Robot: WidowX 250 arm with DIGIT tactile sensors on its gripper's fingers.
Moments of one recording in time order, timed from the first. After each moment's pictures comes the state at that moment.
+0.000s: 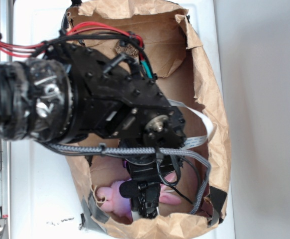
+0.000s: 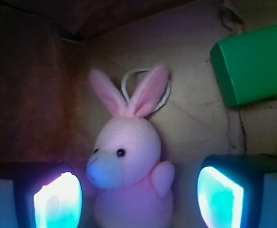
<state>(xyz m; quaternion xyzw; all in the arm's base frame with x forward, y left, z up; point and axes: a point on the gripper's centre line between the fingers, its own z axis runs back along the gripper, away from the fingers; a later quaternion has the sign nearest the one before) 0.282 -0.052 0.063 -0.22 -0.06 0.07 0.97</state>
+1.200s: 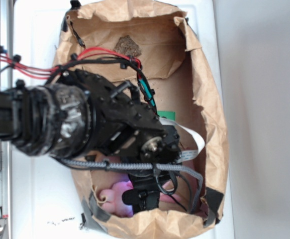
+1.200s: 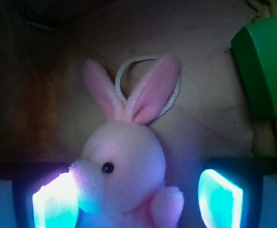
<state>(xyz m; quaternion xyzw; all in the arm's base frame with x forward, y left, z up) 0.285 -0.065 0.030 -0.20 -0.07 0.06 0.98</state>
